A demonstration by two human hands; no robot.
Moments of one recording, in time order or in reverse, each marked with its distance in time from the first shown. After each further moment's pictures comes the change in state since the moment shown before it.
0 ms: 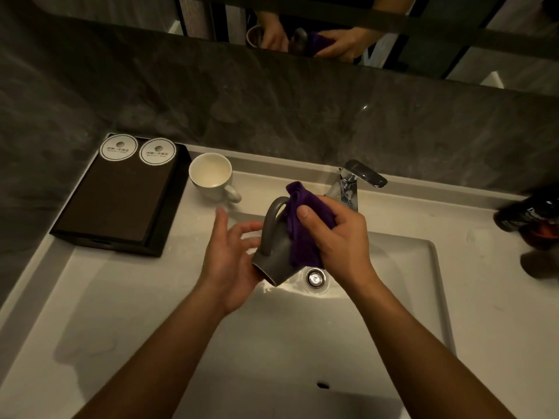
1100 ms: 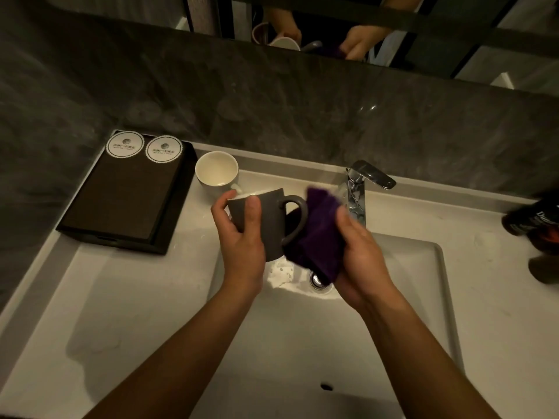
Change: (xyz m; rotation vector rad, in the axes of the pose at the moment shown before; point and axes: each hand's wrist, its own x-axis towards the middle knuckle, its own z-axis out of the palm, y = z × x) left_hand 0.014 -0.008 0.023 0.228 0.327 0.645; right_hand -0.011 0.006 -0.003 0.529 0.032 0.400
